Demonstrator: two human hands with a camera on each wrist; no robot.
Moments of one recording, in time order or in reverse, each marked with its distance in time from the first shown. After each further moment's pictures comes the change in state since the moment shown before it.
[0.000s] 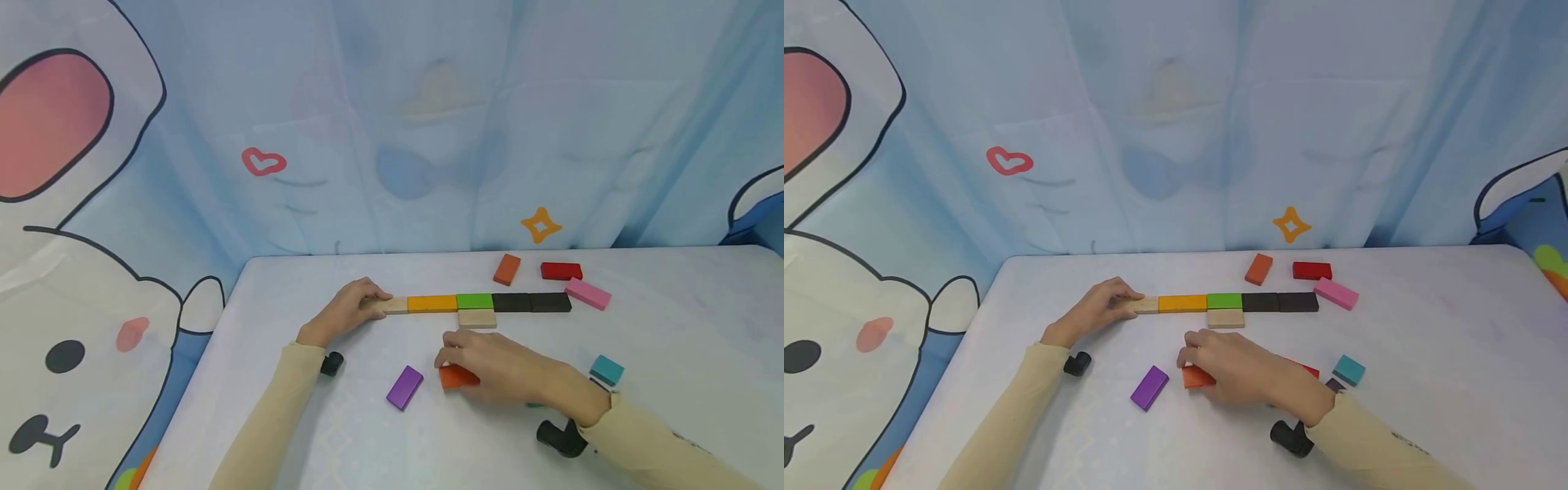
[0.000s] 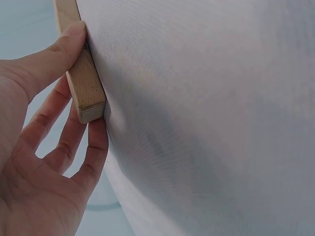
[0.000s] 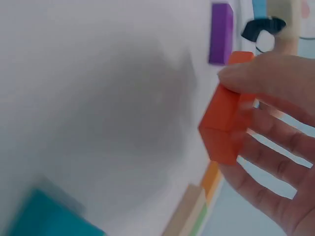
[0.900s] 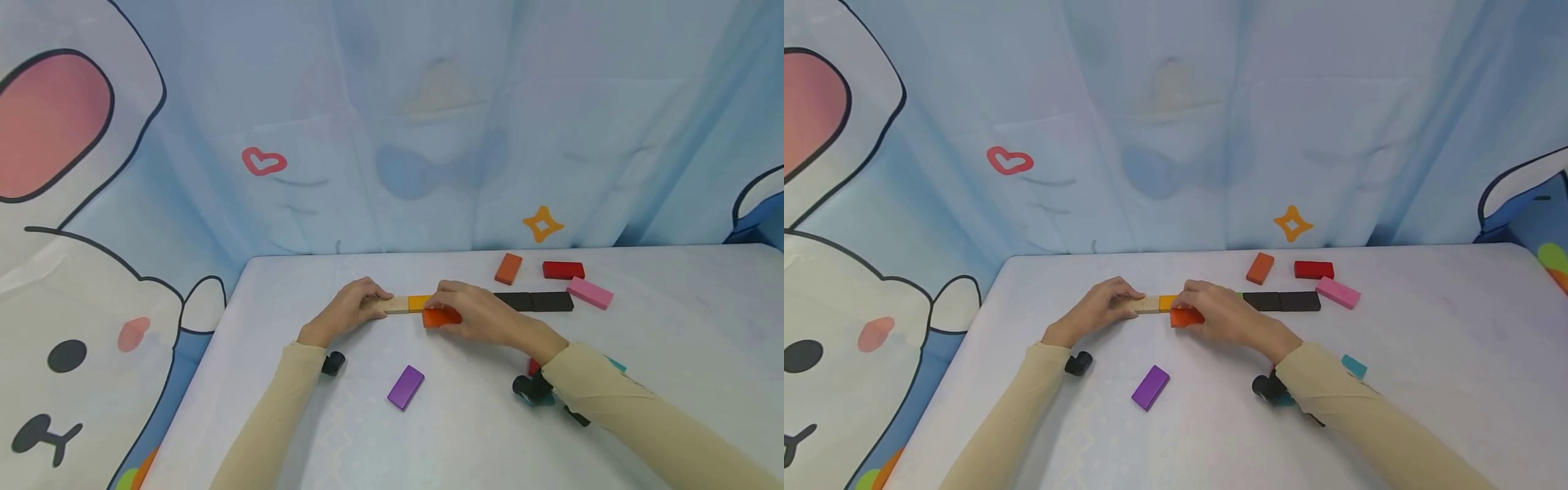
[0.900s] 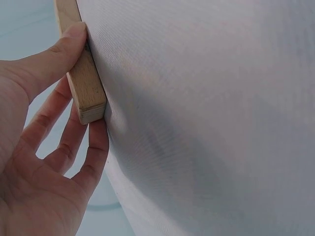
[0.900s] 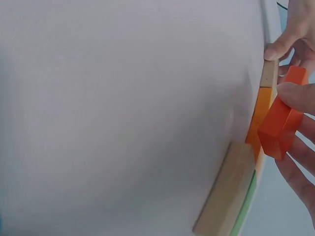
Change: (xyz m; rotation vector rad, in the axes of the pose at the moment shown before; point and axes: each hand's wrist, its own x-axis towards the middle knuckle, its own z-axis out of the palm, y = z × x) left_hand 0.000 -0.001 0.000 0.008 0.009 0.010; right_hand 0.052 0.054 -0.001 0.044 0.244 0.035
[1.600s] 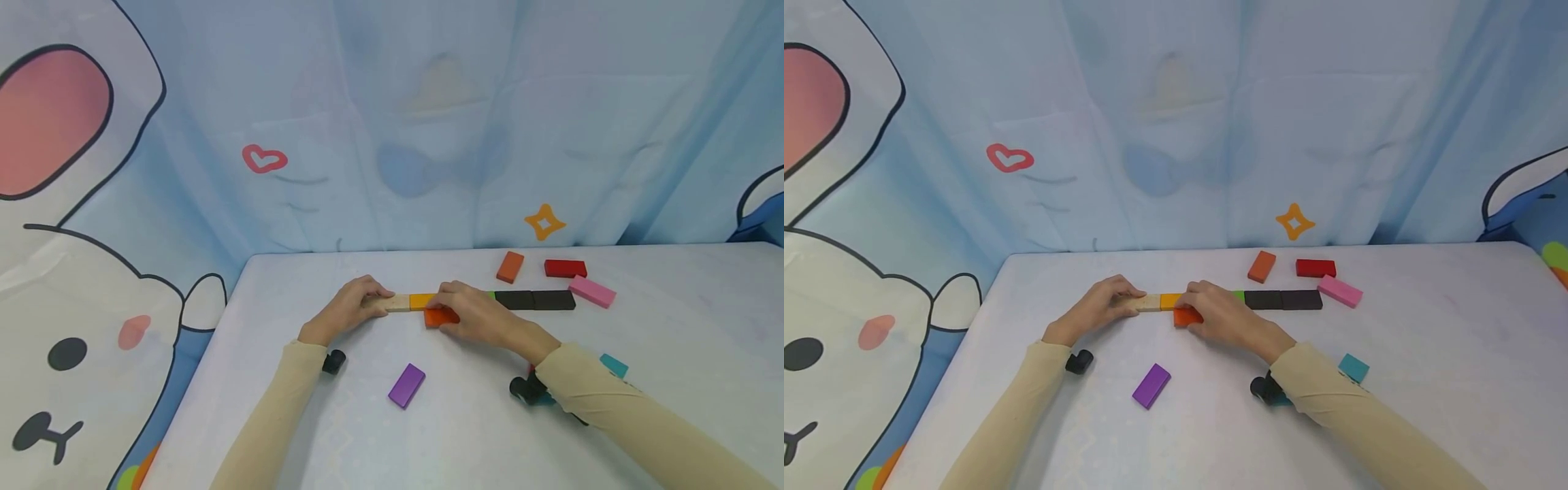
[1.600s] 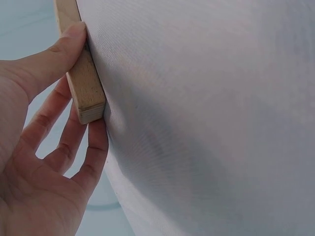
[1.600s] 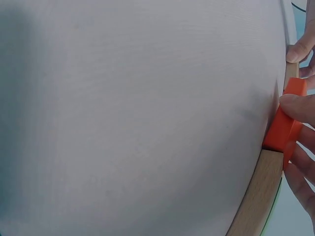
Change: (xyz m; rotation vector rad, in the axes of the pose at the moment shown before) left_hand 0.001 -0.001 0.000 -0.010 -0.001 -0.001; right_hand 0.004 0.003 0.012 -0.035 -0.024 0.091
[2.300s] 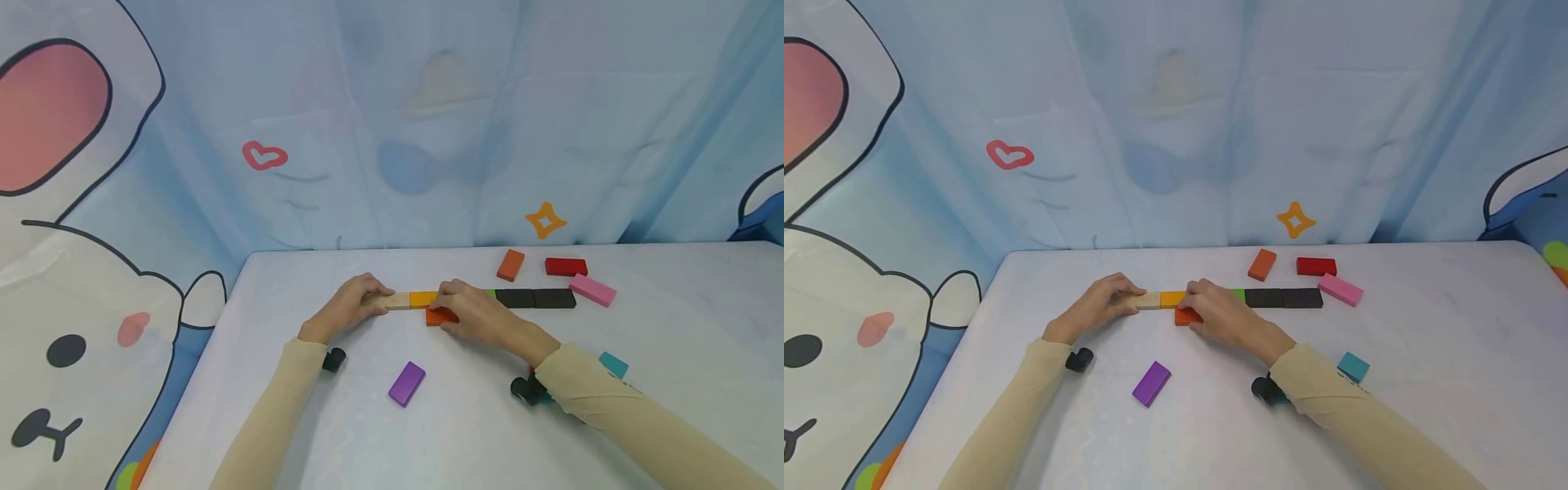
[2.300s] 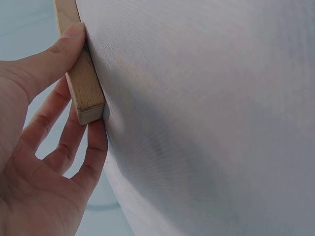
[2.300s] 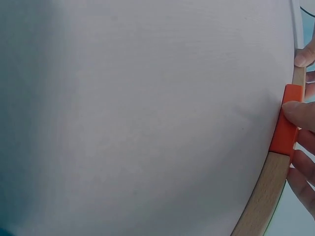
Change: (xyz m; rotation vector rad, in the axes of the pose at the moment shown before) left_hand 0.000 0.000 0.000 0.004 0.001 -0.001; right_hand -0.001 0.001 0.005 -0.119 0.049 -0.061
